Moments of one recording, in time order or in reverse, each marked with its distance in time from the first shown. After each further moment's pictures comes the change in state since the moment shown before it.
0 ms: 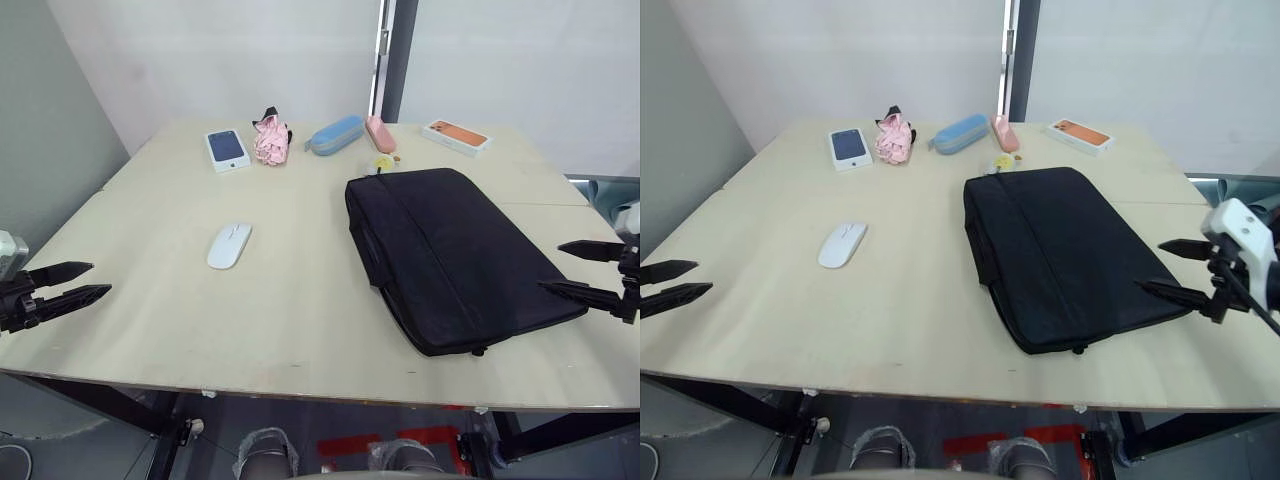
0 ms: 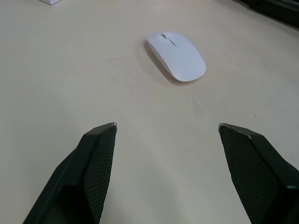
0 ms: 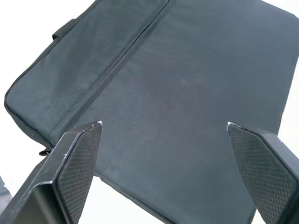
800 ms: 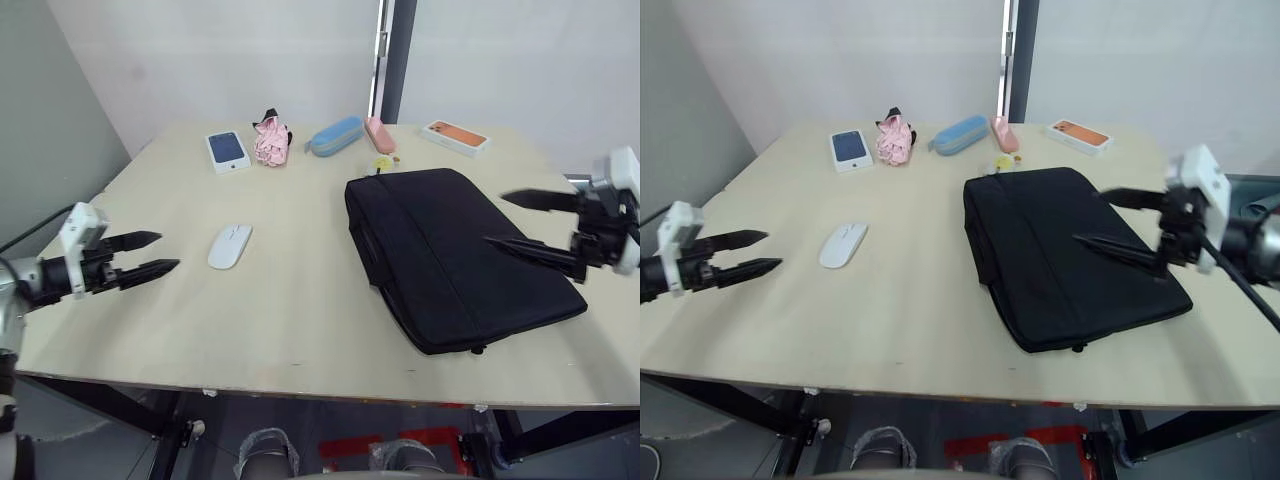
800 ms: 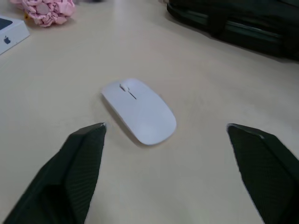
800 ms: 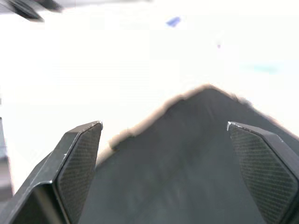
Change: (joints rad) left arm -0.257 -0.176 -0.223 -0.127 0.054 0.073 0.127; right arm -0.450 0.078 0.139 -0.272 0.266 0.171 -0.112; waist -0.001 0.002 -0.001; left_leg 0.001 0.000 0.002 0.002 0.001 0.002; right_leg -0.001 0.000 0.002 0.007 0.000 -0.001
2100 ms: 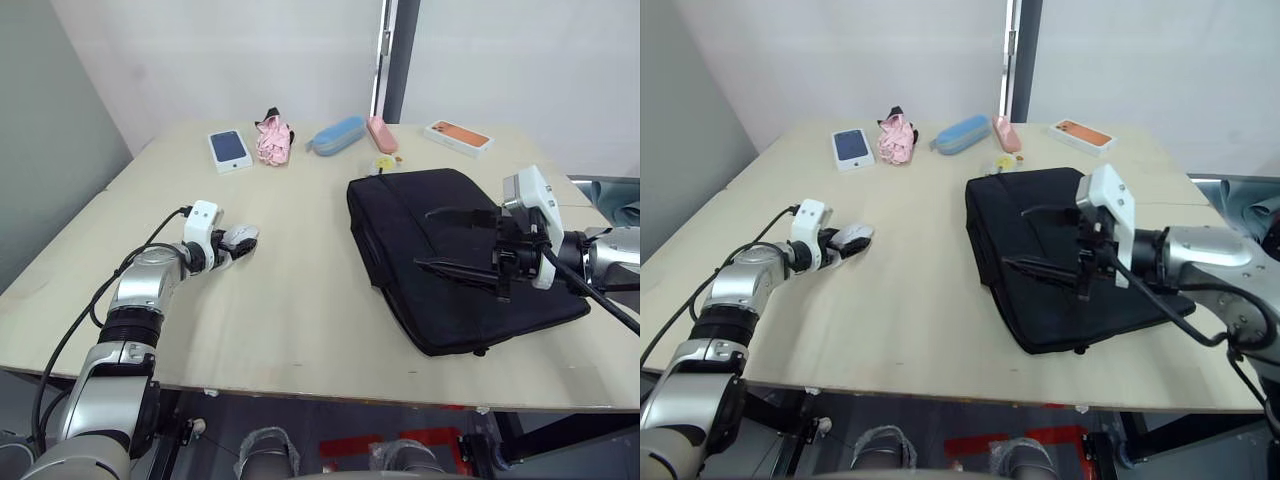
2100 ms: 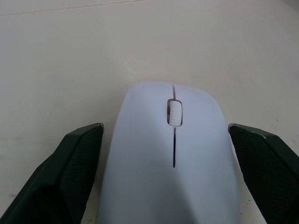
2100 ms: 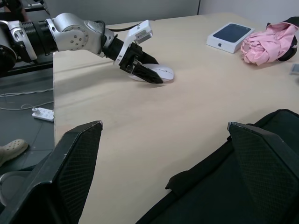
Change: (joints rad) left arm -0.279 -0.390 -0.197 0.083 0.223 0.244 0.646; right arm -0.039 0.105 0.212 -0.139 0.066 0.069 -0.186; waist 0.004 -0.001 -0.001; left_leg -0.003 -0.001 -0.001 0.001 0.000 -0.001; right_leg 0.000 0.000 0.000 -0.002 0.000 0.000
